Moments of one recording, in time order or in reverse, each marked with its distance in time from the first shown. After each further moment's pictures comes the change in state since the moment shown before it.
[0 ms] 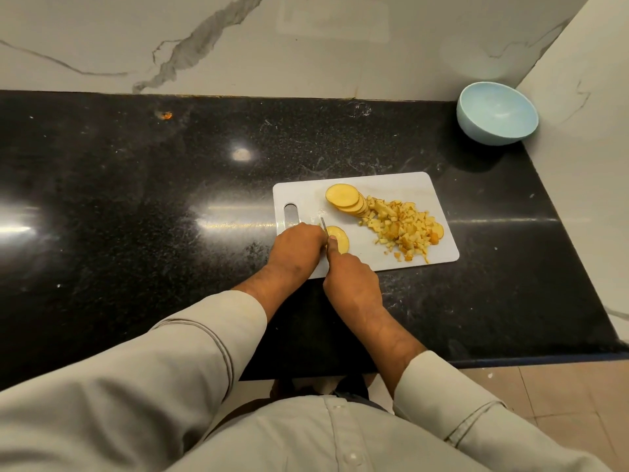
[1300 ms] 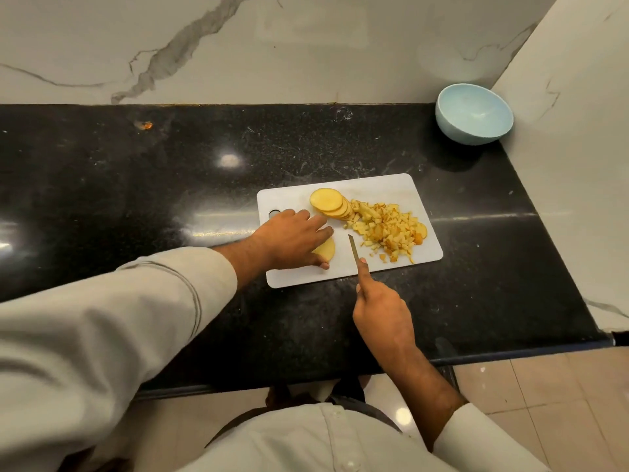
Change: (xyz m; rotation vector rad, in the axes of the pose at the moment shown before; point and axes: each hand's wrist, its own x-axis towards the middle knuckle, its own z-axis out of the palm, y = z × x) left_hand 0.041 -0.021 -0.006 0.572 -0.006 0.627; right_hand -0.056 0.050 -0.014 0.140 0.101 0.137
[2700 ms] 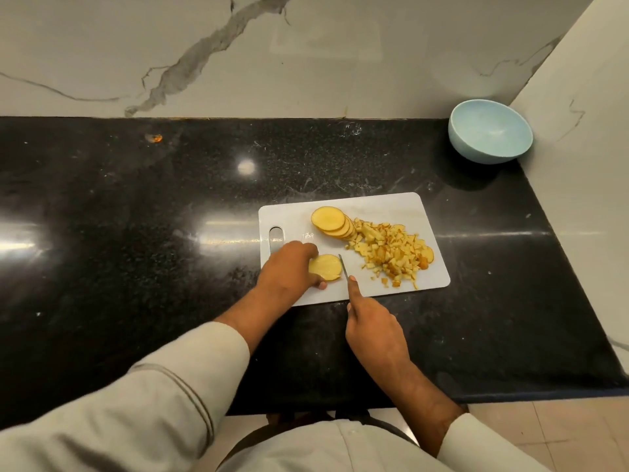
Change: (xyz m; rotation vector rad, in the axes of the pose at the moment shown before) left_hand 0.000 0.035 -0.007 -0.851 -0.029 -0.749; right_hand 0.031 0.011 0.011 0.009 -0.102 -0.085
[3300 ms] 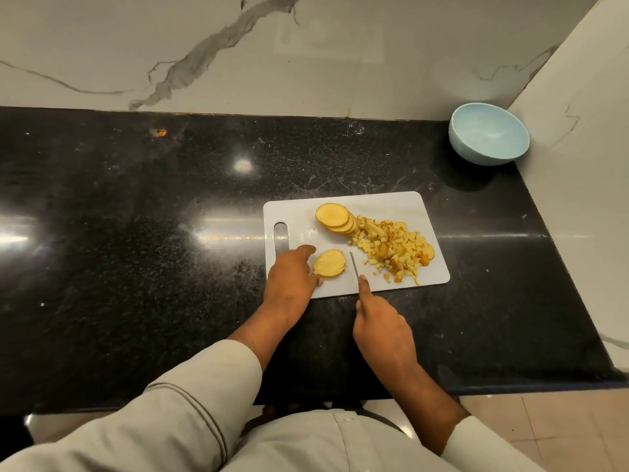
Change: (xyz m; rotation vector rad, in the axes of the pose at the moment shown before) left_hand -0.031 0.002 0.016 -0.334 0.162 -0.149; right_hand -0.014 -0.002 -0.002 -0.051 0.067 0.055
